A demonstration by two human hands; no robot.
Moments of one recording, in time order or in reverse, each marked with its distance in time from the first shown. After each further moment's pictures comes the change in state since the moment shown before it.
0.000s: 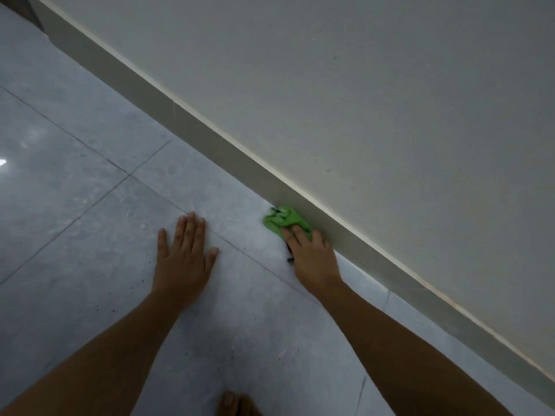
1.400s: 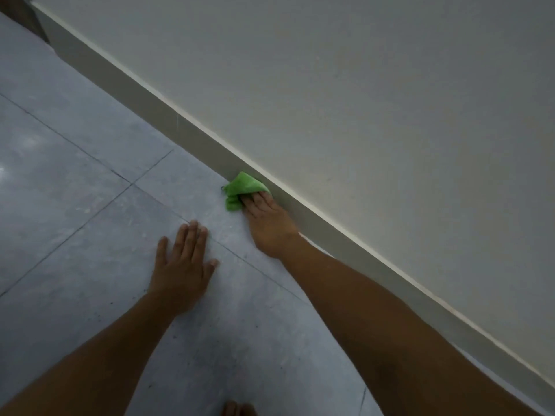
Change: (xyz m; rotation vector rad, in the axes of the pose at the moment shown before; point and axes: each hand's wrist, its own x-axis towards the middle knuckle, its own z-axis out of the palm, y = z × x) left_hand 0.006 -0.009 -0.005 -0.010 -0.068 0.062; right_hand 0.099 -0.050 -0.039 -0.232 -0.012 -0.285
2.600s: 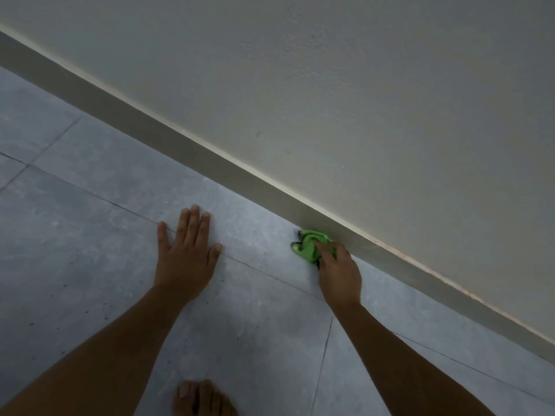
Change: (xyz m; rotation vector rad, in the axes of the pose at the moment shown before) left_hand 0.004 0.100 0.025 -0.017 -0.043 0.146; right_hand -0.246 0.050 0.127 0.390 0.151 0.809
